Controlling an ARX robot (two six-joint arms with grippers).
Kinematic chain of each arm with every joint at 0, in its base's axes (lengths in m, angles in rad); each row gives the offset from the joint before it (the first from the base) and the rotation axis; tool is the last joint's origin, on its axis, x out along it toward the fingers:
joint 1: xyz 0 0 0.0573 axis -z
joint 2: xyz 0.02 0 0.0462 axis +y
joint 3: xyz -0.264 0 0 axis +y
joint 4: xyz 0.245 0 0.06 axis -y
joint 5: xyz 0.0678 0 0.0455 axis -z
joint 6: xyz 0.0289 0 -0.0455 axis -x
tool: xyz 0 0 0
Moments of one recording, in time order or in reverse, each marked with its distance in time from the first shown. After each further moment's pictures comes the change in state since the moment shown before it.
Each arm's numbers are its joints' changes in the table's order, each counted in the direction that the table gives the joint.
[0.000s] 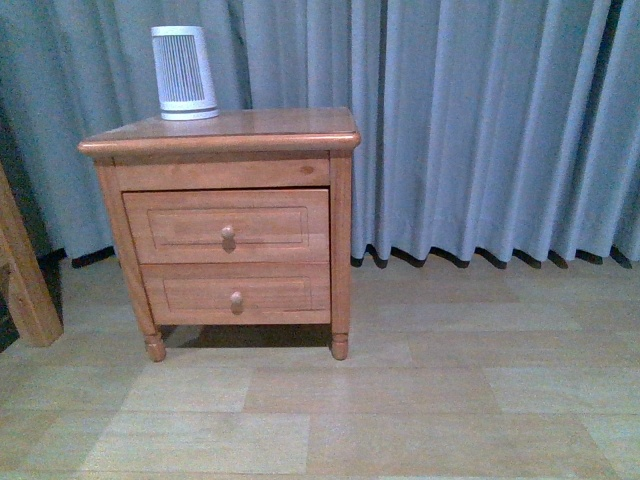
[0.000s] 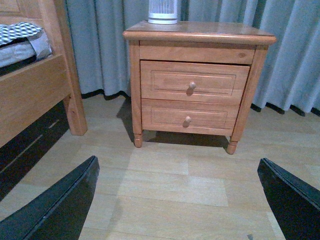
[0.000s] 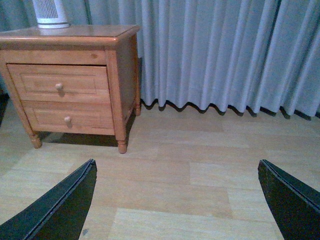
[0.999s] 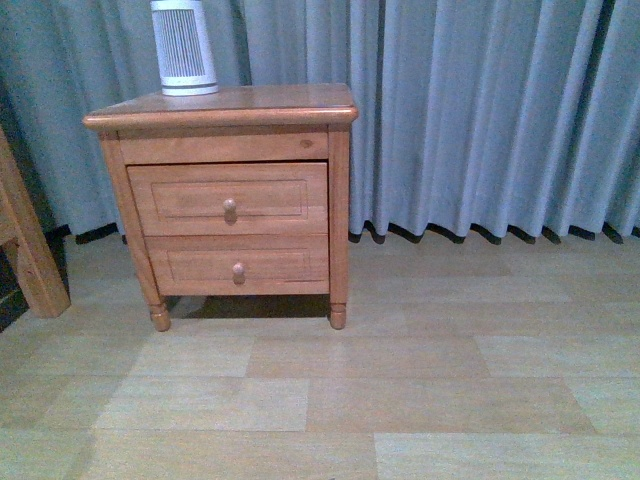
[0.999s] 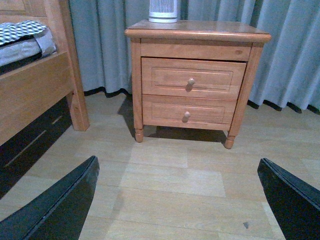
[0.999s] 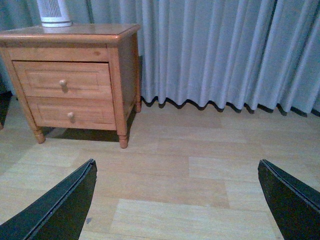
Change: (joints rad) left arm 0.000 0.000 0.000 0.000 0.000 0.000; right arm 0.000 0.000 0.000 0.000 0.000 0.000
